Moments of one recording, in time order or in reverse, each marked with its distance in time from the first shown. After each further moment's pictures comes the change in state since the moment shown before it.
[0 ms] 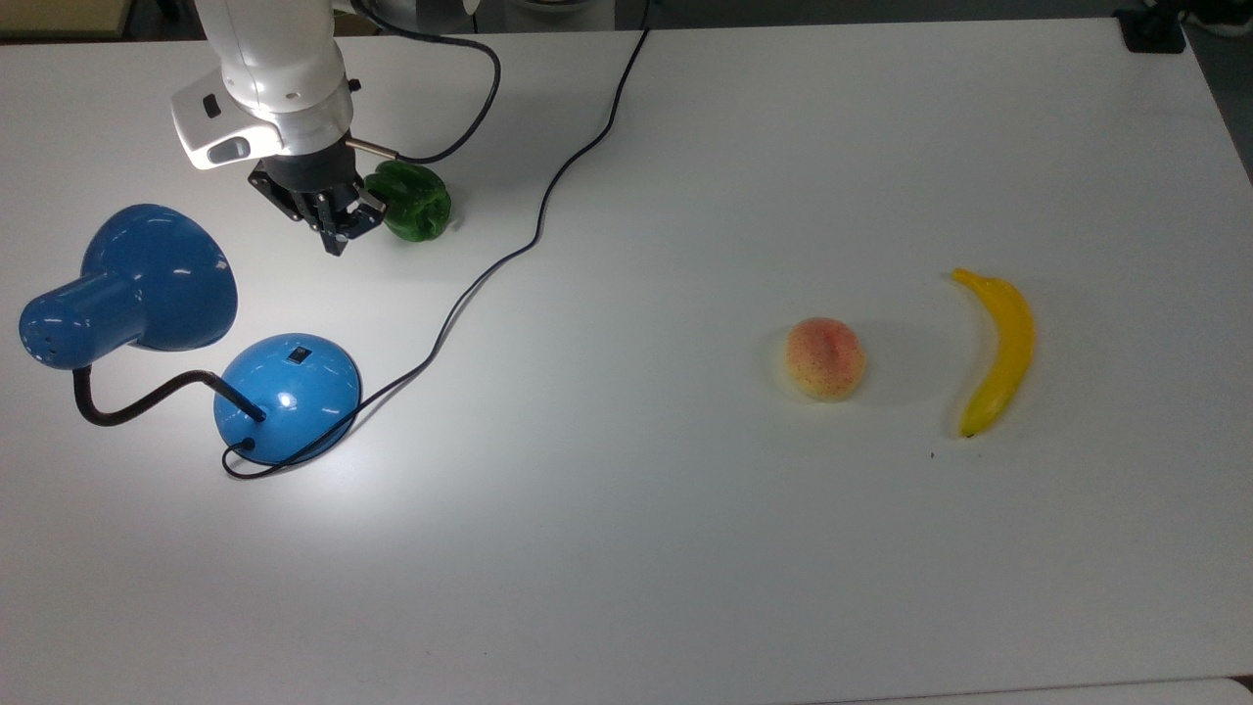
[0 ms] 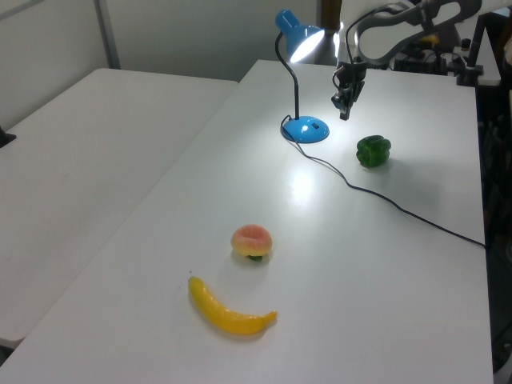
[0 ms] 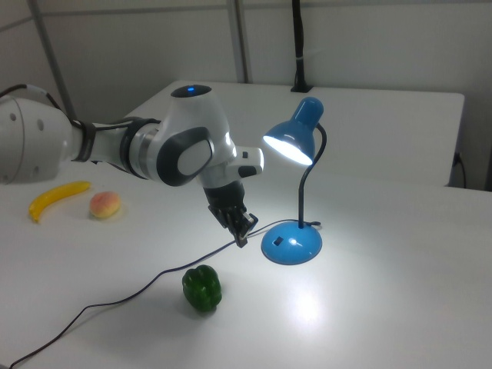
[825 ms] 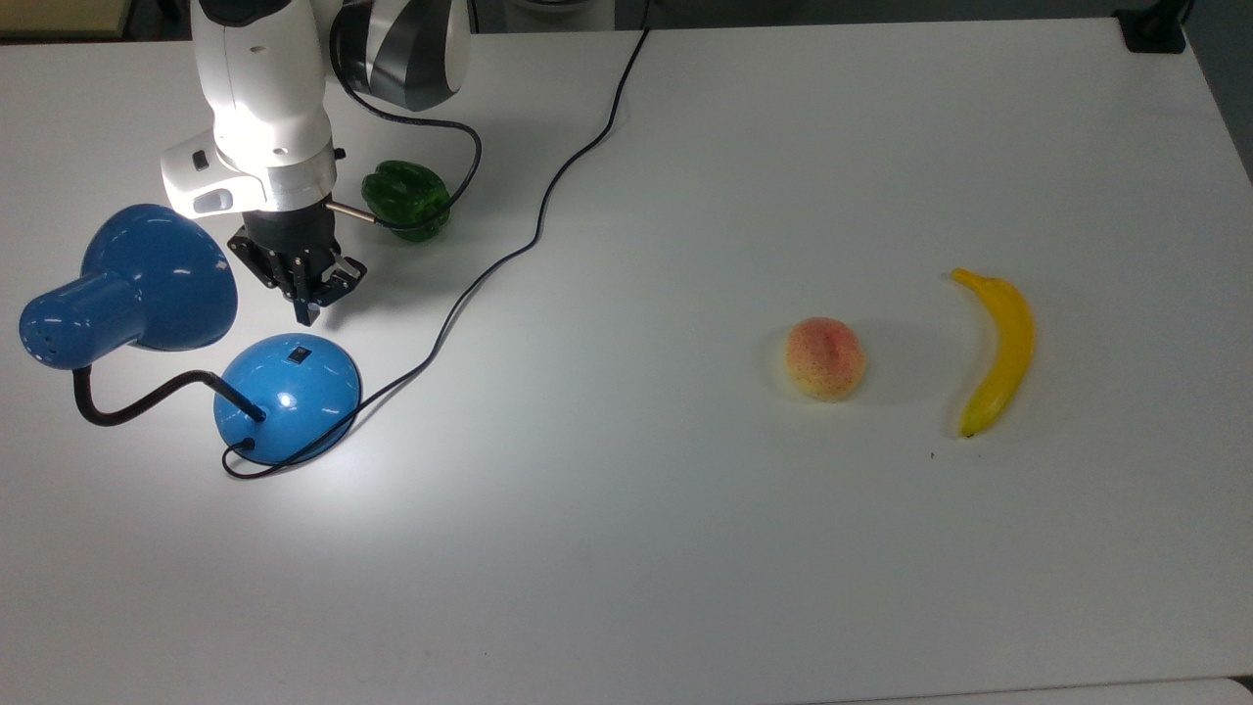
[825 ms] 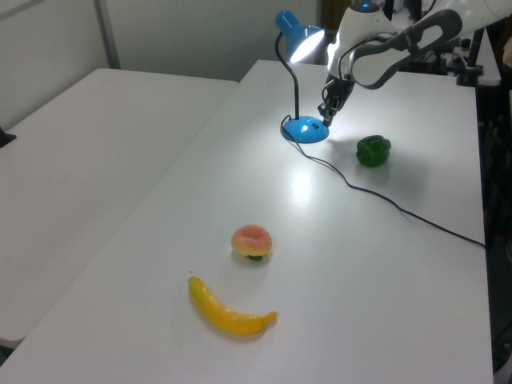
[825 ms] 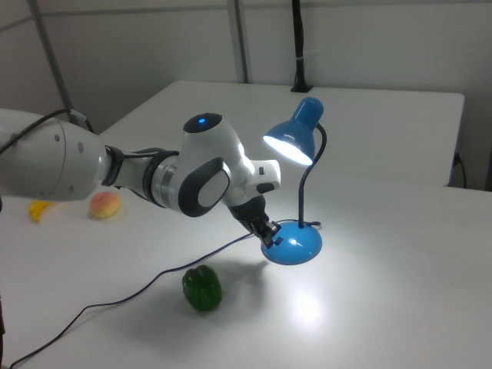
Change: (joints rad) arm -0.030 0.120 0.000 0.000 0.000 0.309 0.005
